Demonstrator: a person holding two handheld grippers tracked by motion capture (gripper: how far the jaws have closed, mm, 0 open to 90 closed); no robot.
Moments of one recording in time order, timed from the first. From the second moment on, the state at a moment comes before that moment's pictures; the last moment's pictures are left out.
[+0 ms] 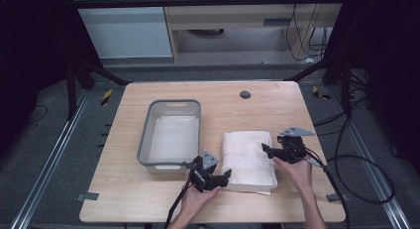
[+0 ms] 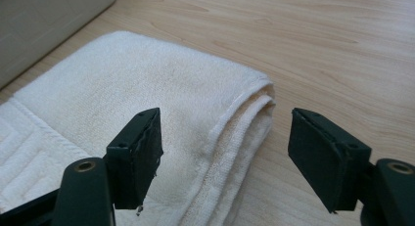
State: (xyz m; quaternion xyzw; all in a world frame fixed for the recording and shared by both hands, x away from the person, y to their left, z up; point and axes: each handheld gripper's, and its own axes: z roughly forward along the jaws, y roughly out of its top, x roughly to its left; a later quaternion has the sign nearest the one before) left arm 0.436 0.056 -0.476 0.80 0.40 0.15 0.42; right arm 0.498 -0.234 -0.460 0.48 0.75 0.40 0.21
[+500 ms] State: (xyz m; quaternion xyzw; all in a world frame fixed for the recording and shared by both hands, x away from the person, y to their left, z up) left arm 0.440 0.044 -0.488 0.81 0.40 0.13 0.41; right arm 0.503 -0.225 -0.474 0.49 0.76 0.38 0.20
